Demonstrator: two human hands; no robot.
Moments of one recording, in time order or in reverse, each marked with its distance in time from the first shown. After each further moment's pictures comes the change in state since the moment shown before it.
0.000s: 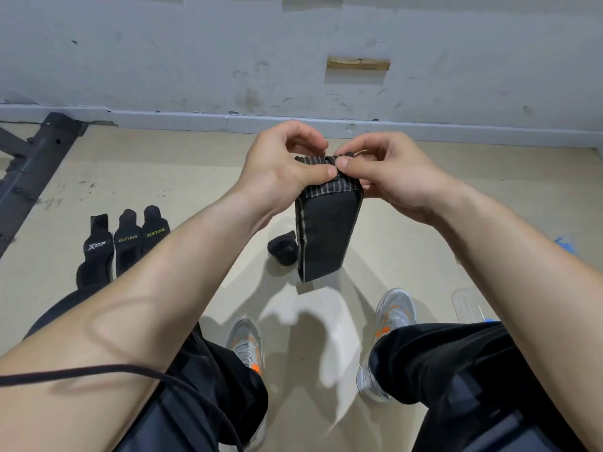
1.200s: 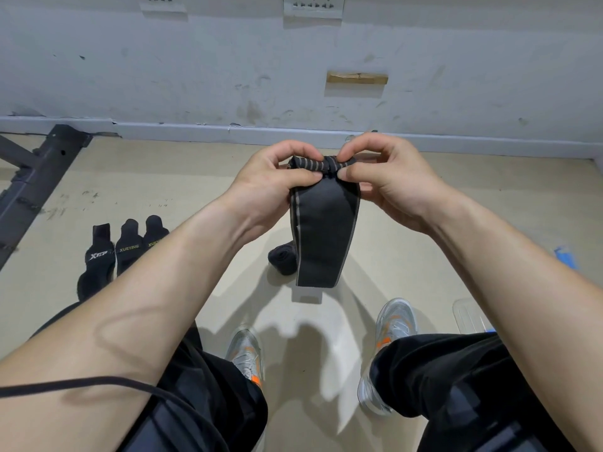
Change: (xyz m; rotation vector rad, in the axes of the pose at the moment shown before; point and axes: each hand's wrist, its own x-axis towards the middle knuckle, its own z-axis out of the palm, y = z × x) left_hand 0.001 -0.004 -0.010 -0.425 -0.169 -0.115; right_hand 0.006 -0.002 0.000 0.145 0.026 -0.077
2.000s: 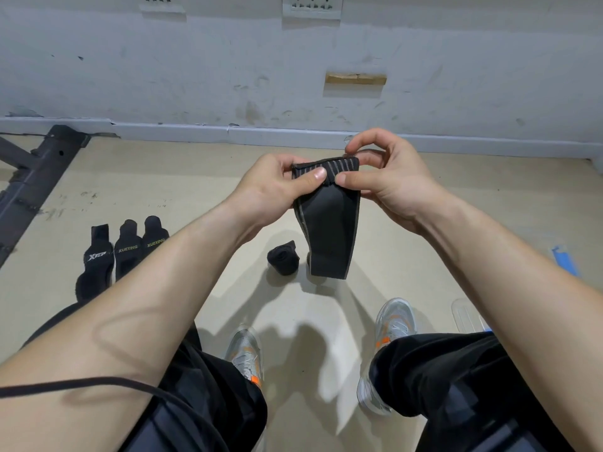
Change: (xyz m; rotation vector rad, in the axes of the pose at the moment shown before) left_hand 0.005 -0.007 -0.005 0.320 0.038 -0.031; right_hand 0.001 0.008 -0.003 0.012 0.074 -0.019
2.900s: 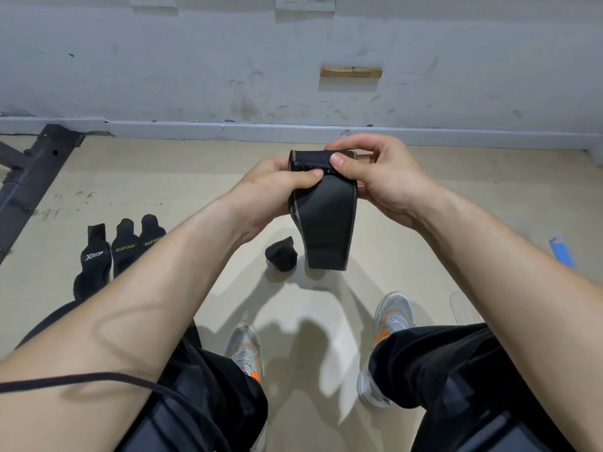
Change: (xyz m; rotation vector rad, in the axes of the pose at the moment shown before) left_hand -0.007 0.003 0.007 -0.142 -0.103 -0.123; right_hand 0.000 0.002 0.006 -0.021 0.015 0.055
